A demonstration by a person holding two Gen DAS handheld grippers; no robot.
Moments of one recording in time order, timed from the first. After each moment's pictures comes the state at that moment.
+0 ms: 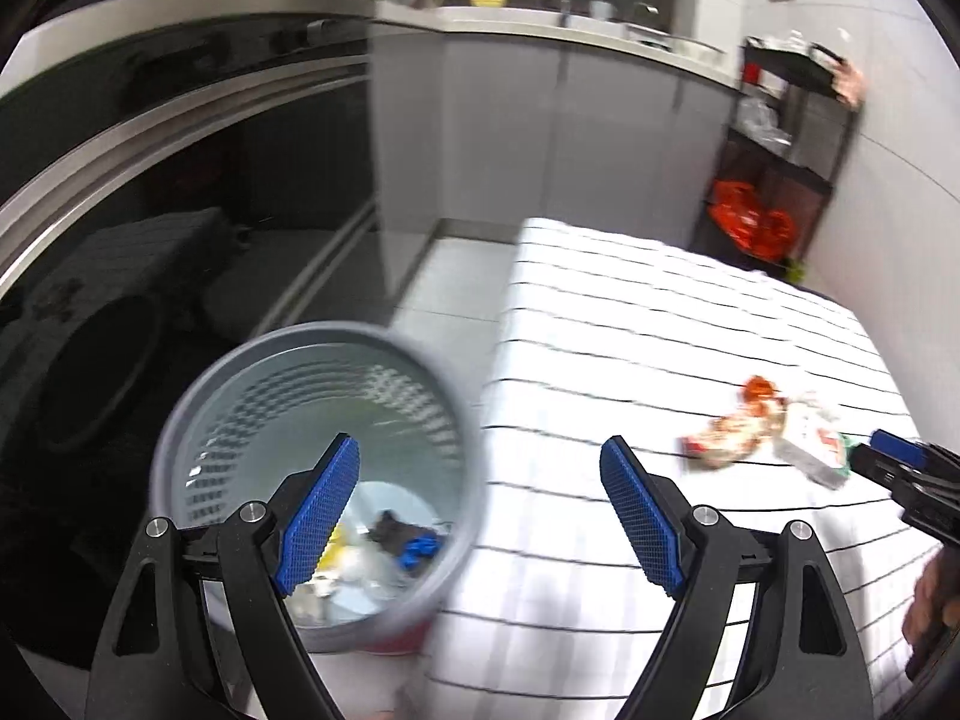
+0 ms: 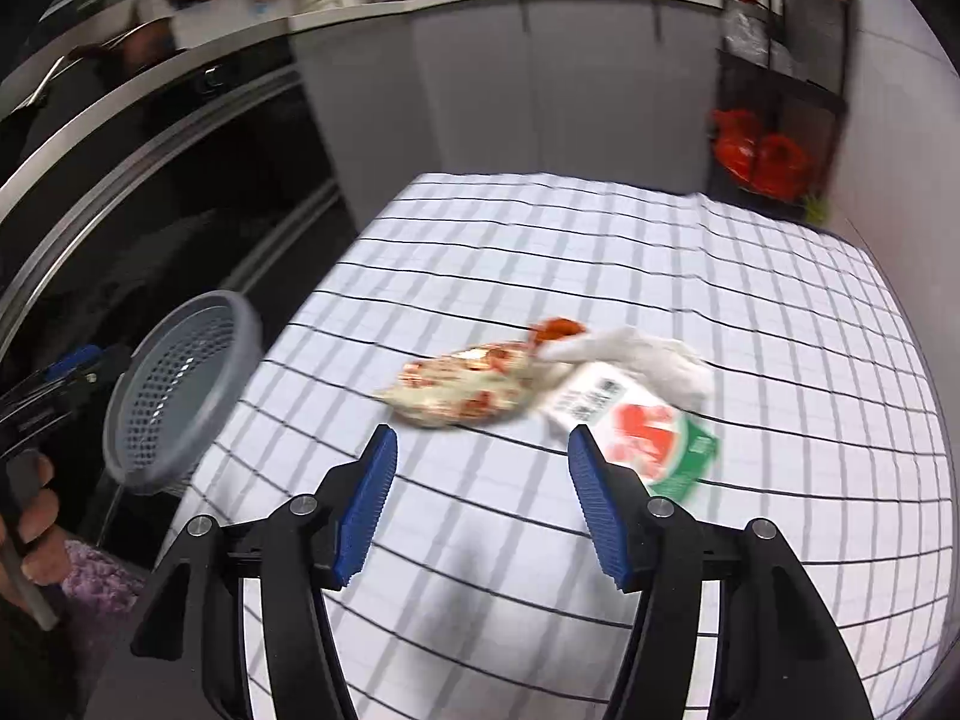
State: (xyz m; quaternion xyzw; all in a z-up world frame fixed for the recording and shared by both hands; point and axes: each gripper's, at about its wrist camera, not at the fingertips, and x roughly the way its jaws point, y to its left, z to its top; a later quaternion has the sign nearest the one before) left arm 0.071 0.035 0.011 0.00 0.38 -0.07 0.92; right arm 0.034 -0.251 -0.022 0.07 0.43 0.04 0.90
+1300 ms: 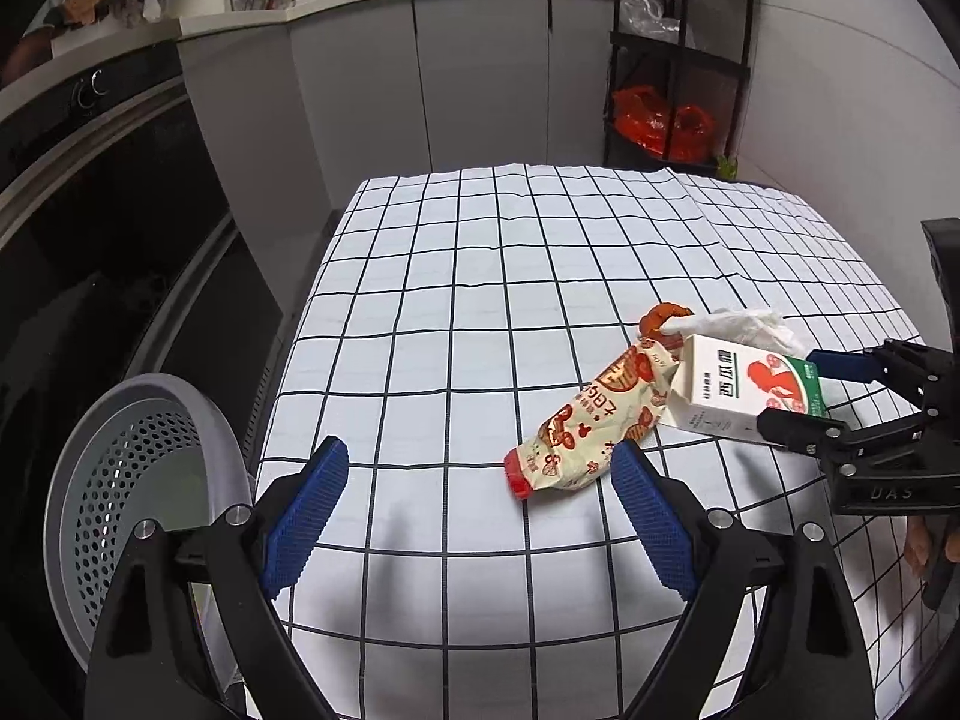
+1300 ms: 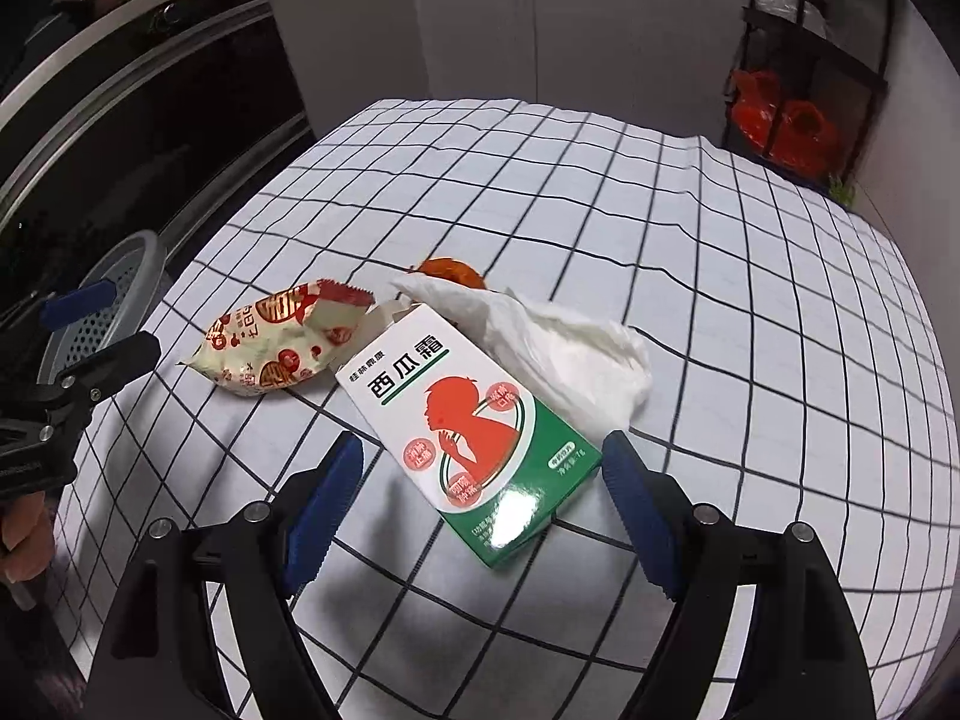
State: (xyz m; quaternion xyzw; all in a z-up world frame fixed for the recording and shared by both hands) left arm 0.103 -0.099 -0.053 0.10 0.40 -0.15 0.90; right arm 0.089 -0.300 -0.086 0.01 0.48 0.08 0.87
